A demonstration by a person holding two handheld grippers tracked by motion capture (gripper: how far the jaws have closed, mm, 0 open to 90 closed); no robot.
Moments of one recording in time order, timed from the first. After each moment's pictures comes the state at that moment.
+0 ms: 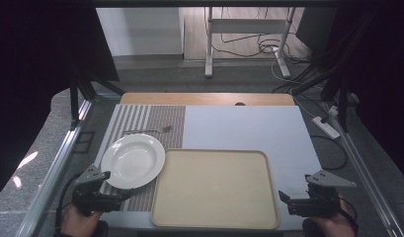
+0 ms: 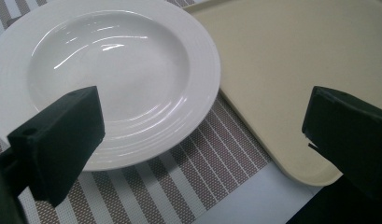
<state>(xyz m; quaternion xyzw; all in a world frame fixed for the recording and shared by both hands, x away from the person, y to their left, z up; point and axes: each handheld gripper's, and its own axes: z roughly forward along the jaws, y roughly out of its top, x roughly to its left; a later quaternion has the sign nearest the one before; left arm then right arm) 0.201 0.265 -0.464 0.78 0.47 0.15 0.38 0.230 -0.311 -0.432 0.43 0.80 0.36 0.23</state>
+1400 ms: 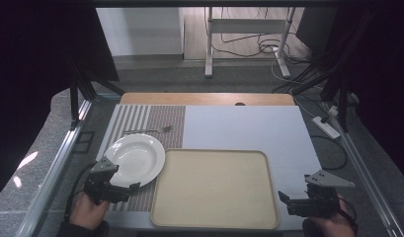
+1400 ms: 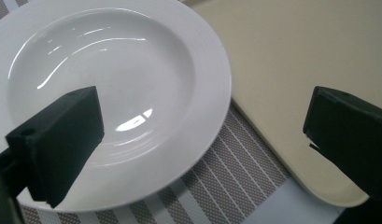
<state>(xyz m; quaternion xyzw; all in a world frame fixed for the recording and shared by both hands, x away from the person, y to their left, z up) 0.236 0.254 -0.472 0.80 0.46 0.14 0.35 0.230 -0.309 -0.432 0.43 0.80 0.36 0.23</state>
